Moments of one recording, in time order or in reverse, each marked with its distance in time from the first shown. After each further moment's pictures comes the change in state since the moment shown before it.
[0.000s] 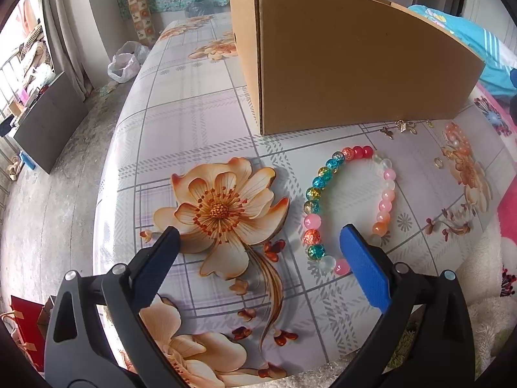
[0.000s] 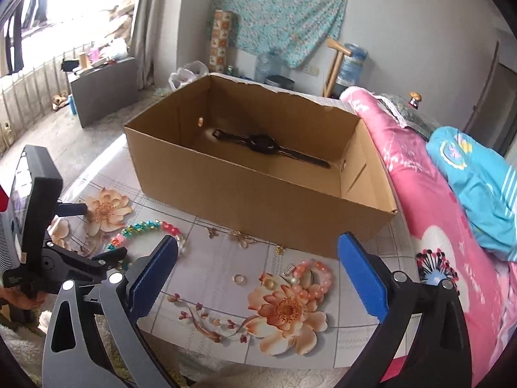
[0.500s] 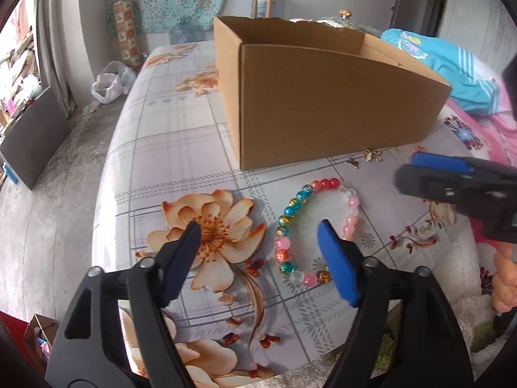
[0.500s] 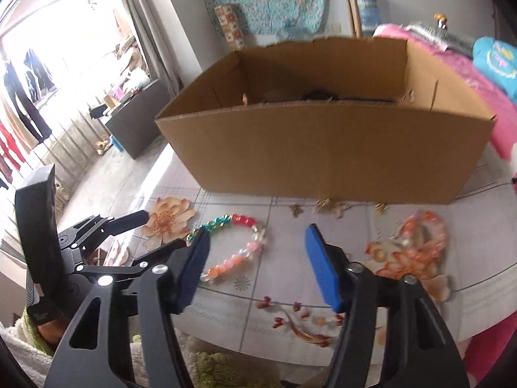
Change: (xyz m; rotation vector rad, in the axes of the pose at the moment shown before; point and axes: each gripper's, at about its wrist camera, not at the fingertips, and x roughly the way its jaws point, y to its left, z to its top) left arm -0.017 0.001 0.005 0.016 -0.122 -0.120; right arm 0.056 0.016 -0.021 0.281 0.132 0.343
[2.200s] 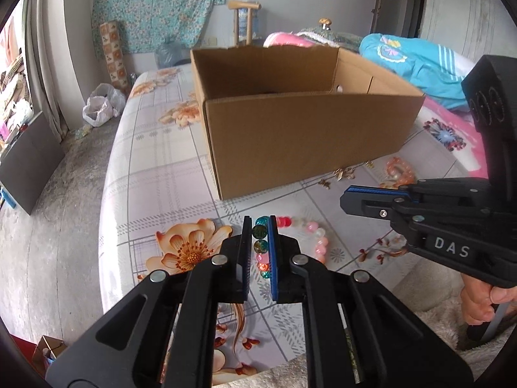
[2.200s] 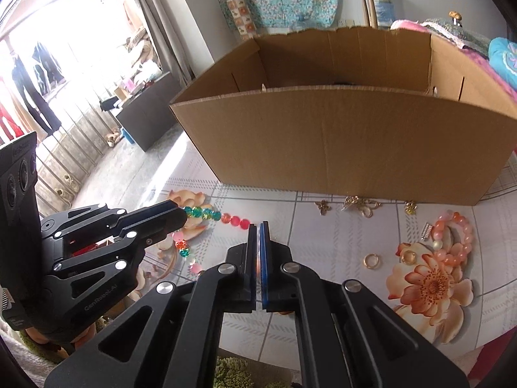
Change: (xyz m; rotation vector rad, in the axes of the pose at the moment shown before) left arm -0.039 -0.028 0.013 0.062 -0.095 -0.003; right arm -0.004 0.012 0.000 -0.032 -0.021 0.043
